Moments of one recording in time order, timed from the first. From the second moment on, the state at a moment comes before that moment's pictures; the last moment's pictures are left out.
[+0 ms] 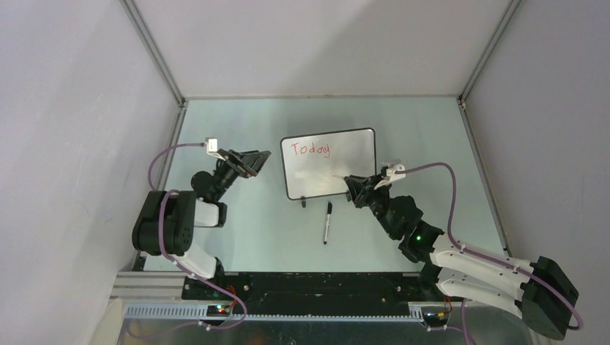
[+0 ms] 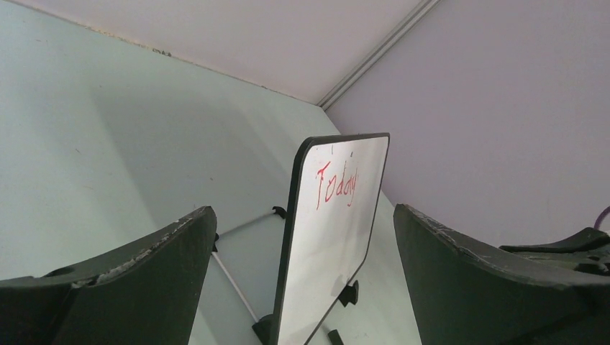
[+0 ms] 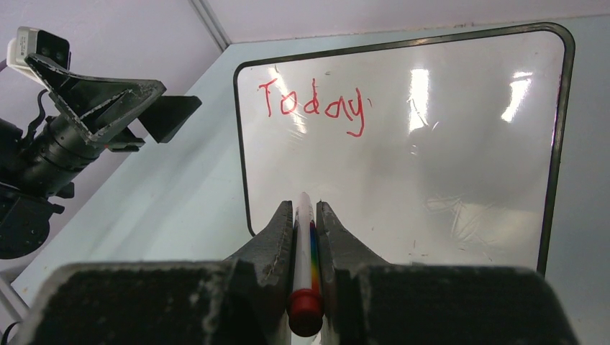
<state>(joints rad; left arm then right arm) -0.02 1.59 0.34 1.48 0.59 -0.89 0.92 0.88 0.39 0.52 0.43 0.35</state>
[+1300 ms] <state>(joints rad) 0.00 1.58 0.56 1.10 0.68 -0.76 0.90 0.88 0.39 0.54 0.43 0.34</state>
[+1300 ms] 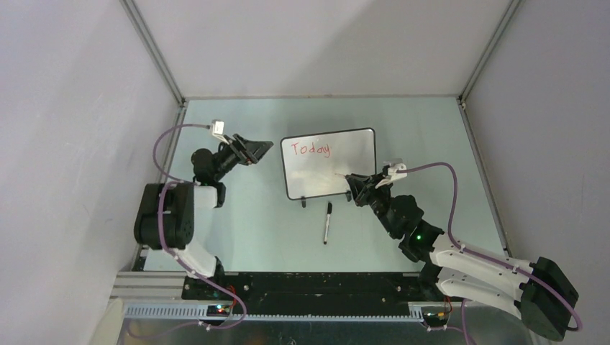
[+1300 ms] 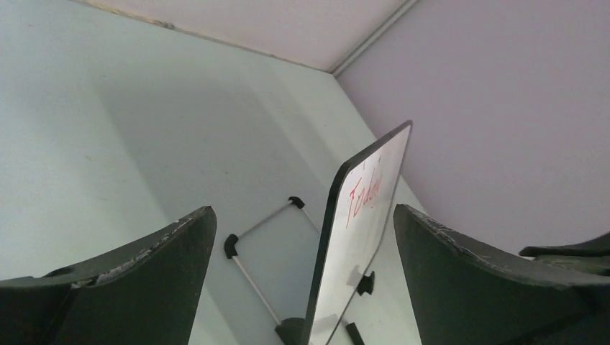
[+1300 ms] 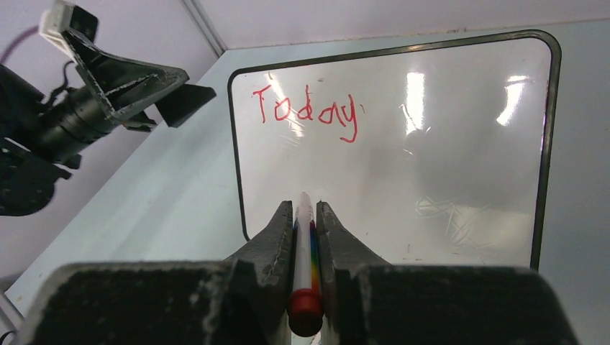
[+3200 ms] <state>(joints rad) -0.10 1.95 0.75 1.48 1.00 -1.03 0.91 0.92 0.39 0.56 0.41 0.34</state>
